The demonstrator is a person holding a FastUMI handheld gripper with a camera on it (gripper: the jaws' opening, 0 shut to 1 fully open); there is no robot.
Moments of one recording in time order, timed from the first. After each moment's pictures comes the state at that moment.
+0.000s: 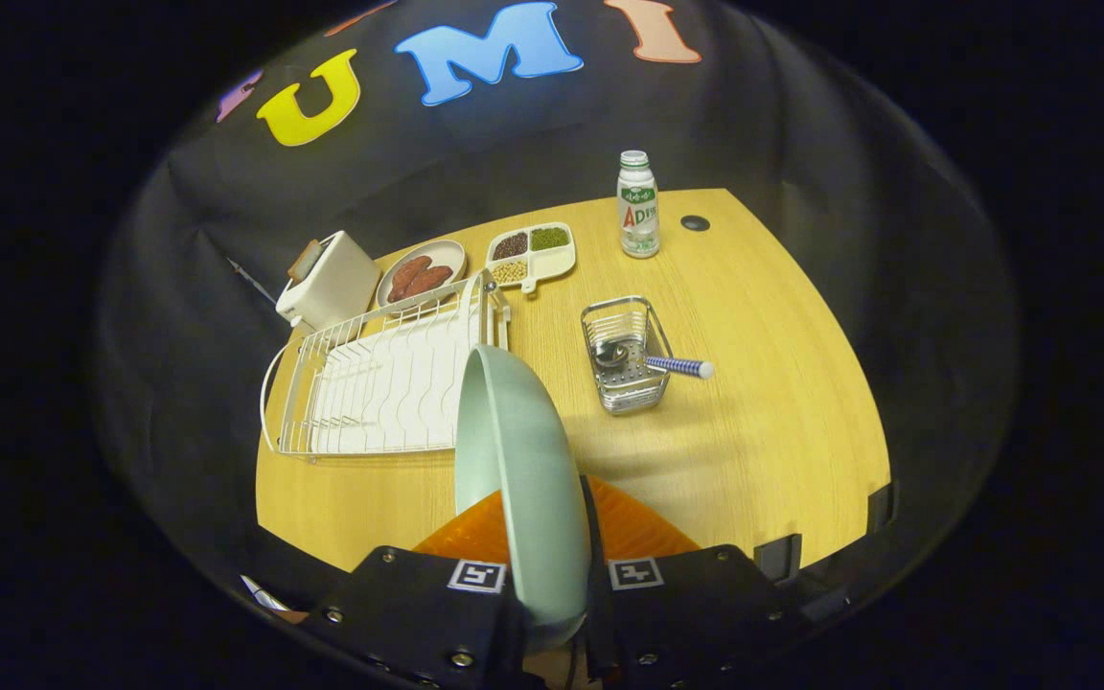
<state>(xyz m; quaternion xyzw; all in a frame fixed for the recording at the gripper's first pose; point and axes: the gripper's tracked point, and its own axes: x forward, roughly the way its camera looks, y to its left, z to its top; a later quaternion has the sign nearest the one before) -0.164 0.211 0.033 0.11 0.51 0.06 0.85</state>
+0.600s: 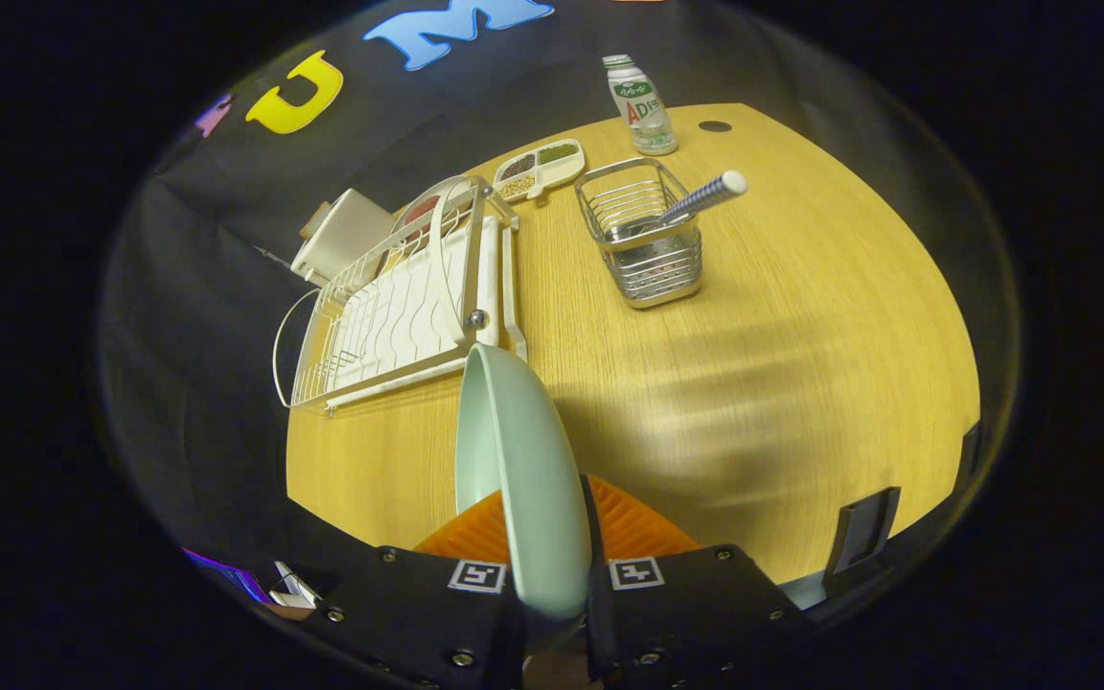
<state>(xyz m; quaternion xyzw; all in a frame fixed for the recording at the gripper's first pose) -0.202 0.231 -0.064 0.19 0.55 0.13 0.80</state>
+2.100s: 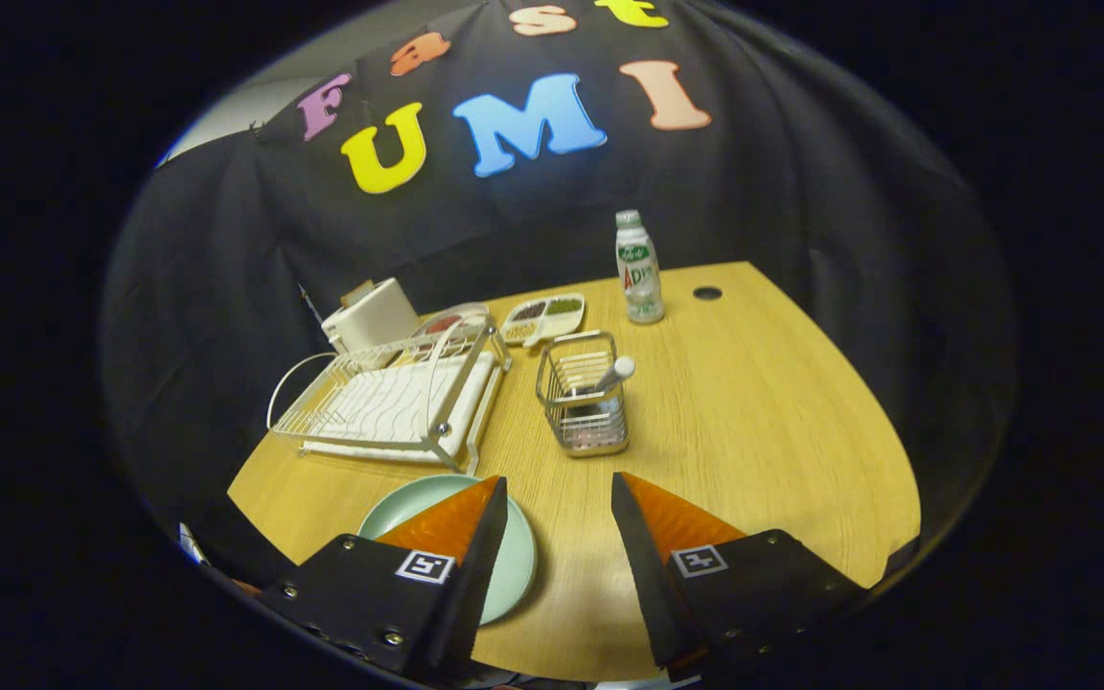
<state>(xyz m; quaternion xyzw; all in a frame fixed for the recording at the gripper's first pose) -0.146 0.135 -0.007 0.08 0.27 0.14 0.95</state>
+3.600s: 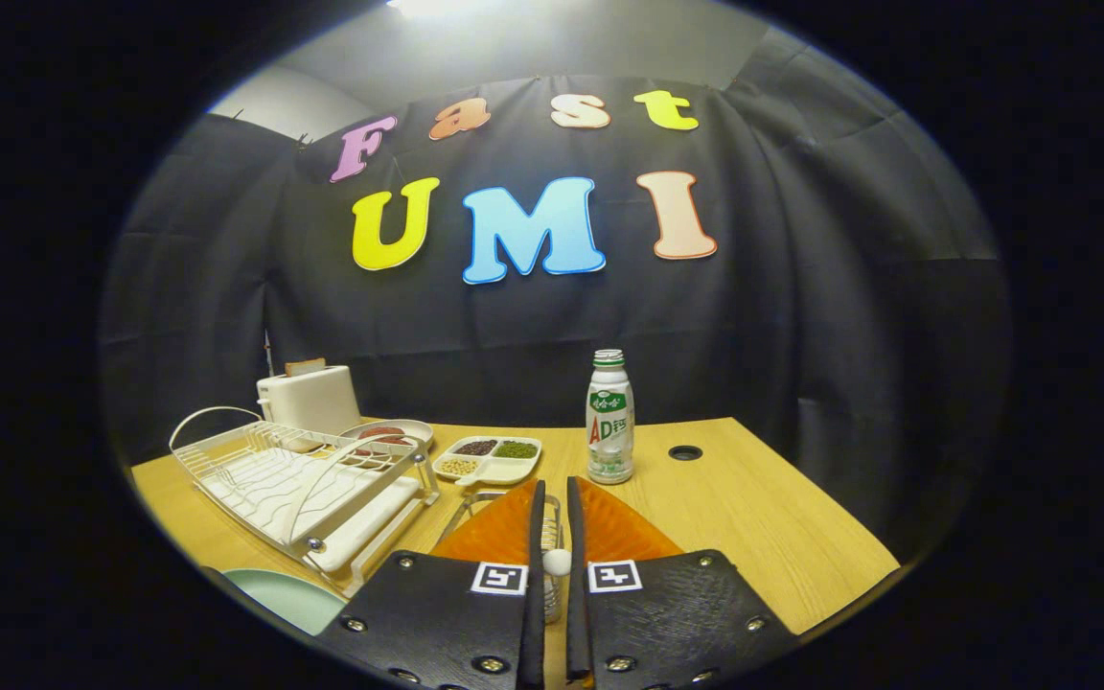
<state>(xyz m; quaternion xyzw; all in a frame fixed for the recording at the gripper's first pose) -0.012 0.128 -0.009 0.04 0.07 0.10 0.99</state>
